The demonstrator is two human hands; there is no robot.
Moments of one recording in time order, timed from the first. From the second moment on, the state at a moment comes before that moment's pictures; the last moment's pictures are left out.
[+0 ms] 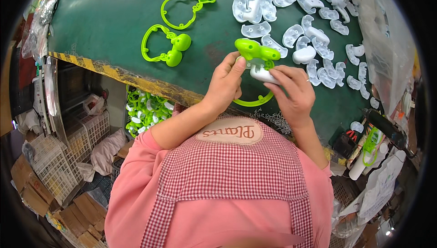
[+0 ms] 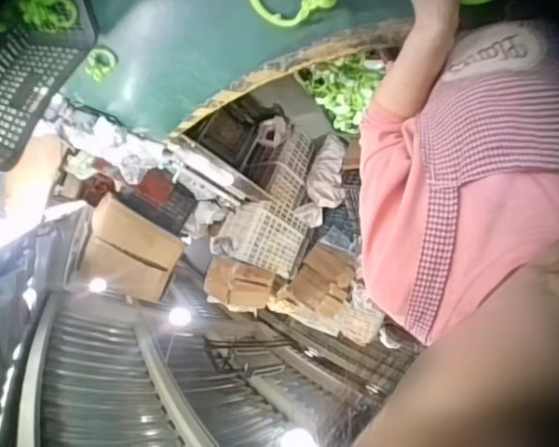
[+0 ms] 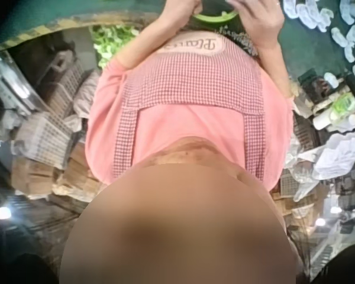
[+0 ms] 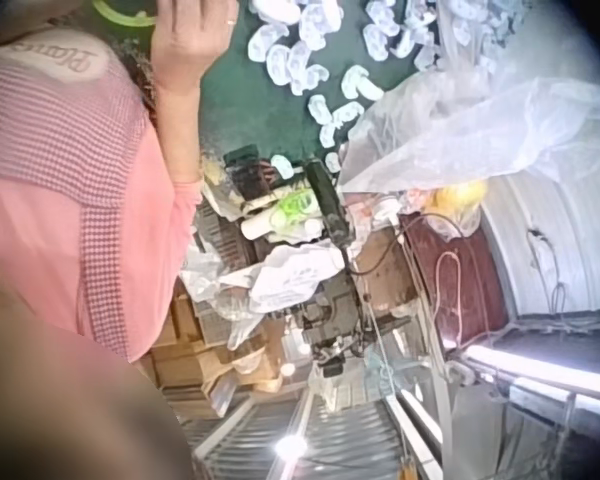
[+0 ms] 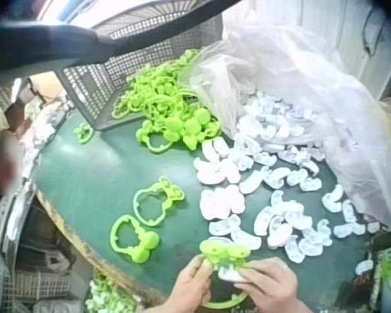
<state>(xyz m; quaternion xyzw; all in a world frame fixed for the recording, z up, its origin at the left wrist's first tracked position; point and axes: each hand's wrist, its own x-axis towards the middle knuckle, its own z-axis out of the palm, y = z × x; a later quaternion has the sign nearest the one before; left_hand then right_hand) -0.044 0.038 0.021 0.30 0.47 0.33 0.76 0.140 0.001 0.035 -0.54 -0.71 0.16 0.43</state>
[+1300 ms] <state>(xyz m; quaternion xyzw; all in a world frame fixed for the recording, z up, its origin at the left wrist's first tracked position) -0.094 0.026 0.023 0.32 0.45 0.37 0.75 0.091 0.014 0.021 -0.49 -0.36 0.64 0.47</state>
